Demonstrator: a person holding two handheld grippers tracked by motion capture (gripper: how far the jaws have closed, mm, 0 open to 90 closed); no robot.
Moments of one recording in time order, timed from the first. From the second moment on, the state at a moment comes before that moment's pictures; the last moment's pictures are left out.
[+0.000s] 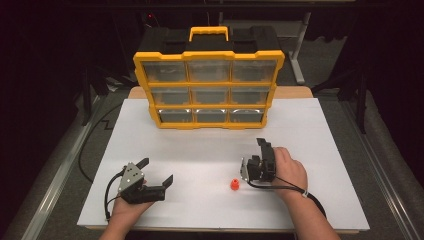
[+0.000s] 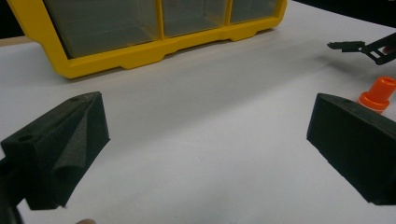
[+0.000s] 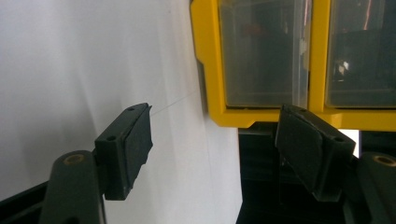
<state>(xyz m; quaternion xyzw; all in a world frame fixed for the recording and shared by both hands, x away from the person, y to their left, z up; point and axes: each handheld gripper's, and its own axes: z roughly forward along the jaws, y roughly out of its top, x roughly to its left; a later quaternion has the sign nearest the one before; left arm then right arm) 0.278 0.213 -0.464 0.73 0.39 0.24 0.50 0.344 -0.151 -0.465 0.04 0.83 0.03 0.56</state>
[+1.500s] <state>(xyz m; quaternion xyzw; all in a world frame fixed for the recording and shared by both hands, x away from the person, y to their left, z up) 0.280 0.213 -0.465 0.74 0.38 0.24 0.50 0.395 -0.122 -0.406 0.04 0.77 0.04 0.64</state>
